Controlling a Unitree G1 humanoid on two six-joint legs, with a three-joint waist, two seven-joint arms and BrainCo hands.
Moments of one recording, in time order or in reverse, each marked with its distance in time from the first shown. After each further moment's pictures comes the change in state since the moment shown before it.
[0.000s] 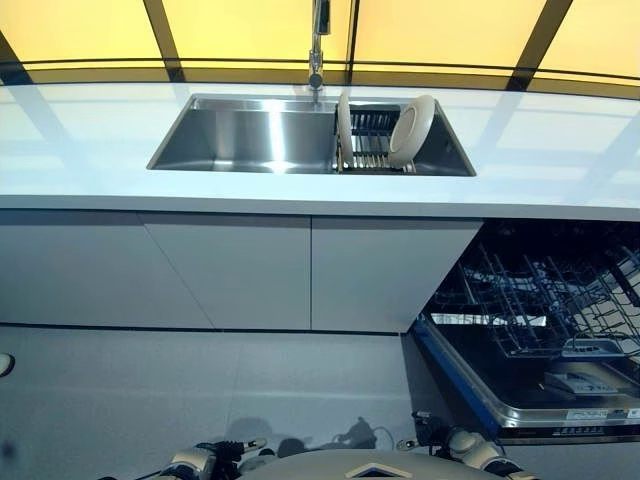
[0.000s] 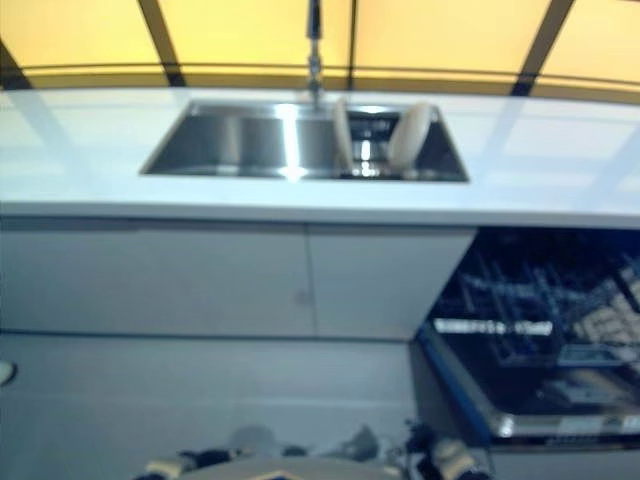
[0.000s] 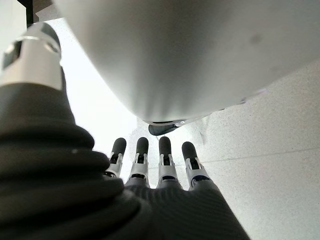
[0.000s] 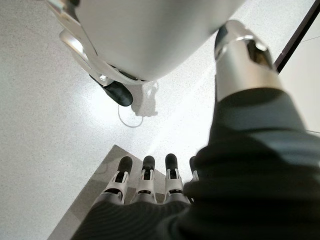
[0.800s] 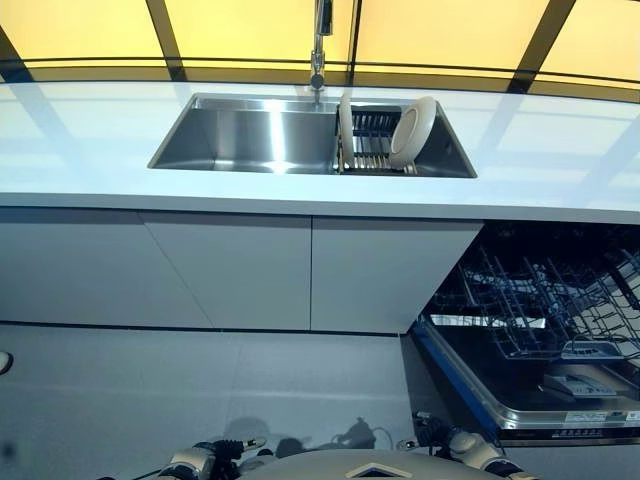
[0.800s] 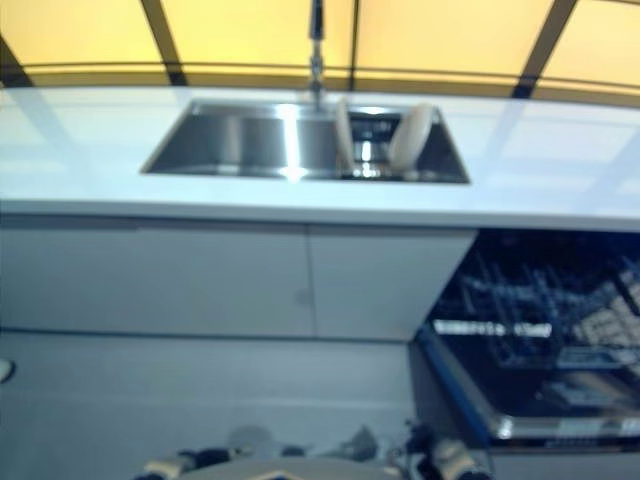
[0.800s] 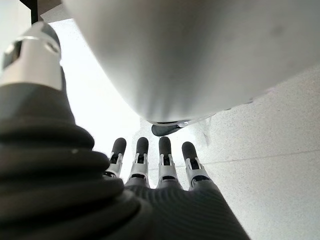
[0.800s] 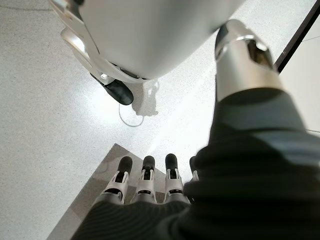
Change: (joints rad) left arm 0.000 0.003 0.000 0.001 0.001 -0.018 -0.002; right arm 0.001 0.000 0.000 0.000 0.000 0.000 -0.005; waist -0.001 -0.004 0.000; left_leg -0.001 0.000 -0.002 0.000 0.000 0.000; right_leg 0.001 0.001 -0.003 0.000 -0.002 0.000
